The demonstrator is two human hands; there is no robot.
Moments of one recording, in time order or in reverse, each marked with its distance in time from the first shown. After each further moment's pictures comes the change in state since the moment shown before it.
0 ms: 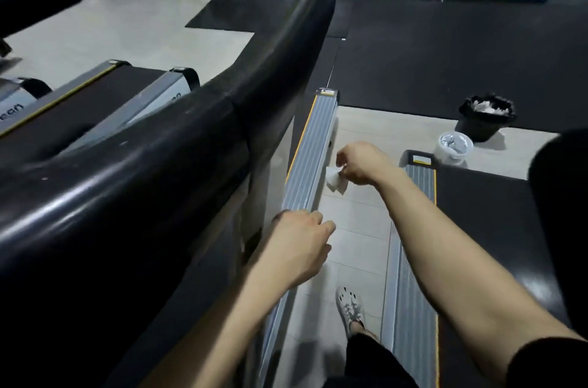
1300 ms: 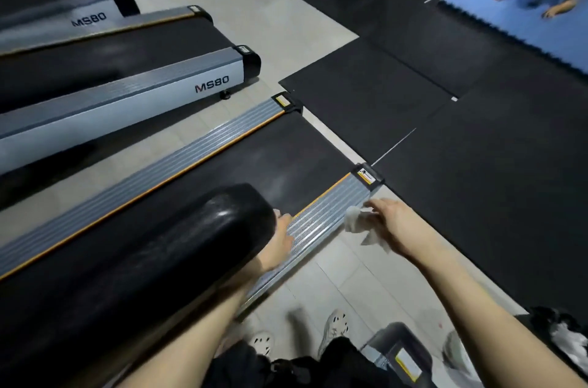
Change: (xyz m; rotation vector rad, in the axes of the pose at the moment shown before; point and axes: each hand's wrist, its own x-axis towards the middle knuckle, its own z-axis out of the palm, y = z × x) left_hand 0.583 -0.269 0.051 -0.364 -0.205 -0.839; right_hand 0.585 0.244 -0.165 -0.028 -0.206 -0.541
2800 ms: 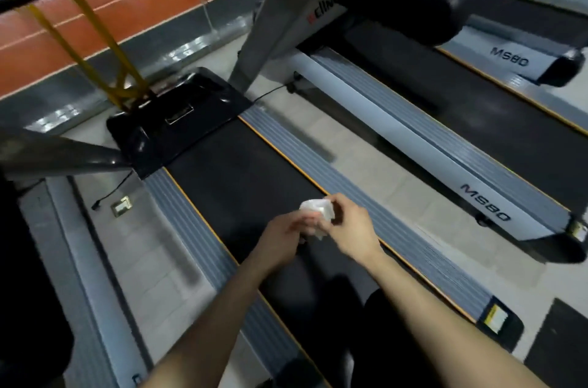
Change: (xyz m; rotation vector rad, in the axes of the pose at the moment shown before) left_hand 0.141 -0.157 -0.166 -1.401 1.104 -1.244; right_hand 0.459 -0.367 -0.052 0.190 -0.706 -1.145
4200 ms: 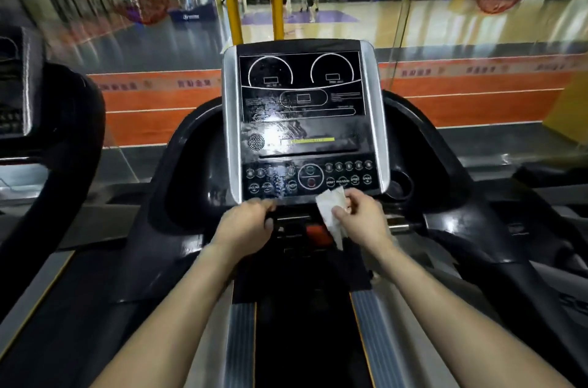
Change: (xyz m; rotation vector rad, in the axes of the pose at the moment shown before) left_hand 0.168 0.296 -0.660 0.880 0.769 -0.320; right_hand 0.568 -0.615 0.036 -0.054 -0.216 -0.529
